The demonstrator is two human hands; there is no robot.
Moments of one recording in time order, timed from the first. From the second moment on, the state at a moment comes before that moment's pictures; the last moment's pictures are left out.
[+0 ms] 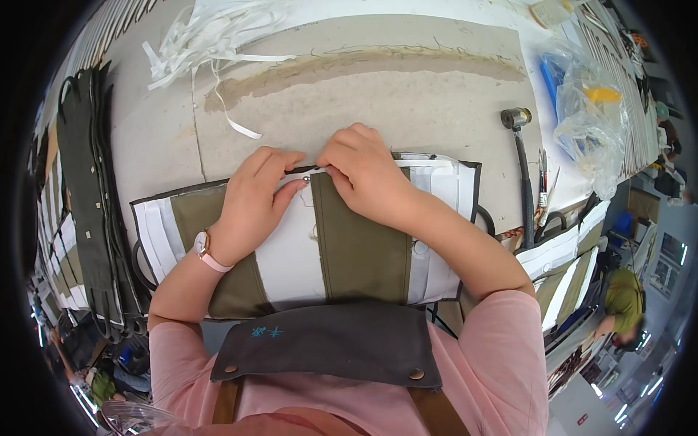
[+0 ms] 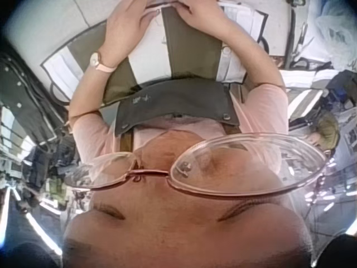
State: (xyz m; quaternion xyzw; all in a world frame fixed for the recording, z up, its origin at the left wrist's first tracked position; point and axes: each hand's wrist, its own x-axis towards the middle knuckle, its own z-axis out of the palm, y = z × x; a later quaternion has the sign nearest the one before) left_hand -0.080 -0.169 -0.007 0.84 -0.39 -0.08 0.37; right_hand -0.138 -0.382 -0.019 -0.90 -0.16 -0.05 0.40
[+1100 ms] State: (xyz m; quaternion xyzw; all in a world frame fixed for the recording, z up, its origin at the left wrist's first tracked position) left_hand -0.110 -0.180 -0.009 0.83 -0.54 0.09 0.12; right_hand -0.165 -0.399 -0.007 -0.95 -0.27 -0.09 0.15
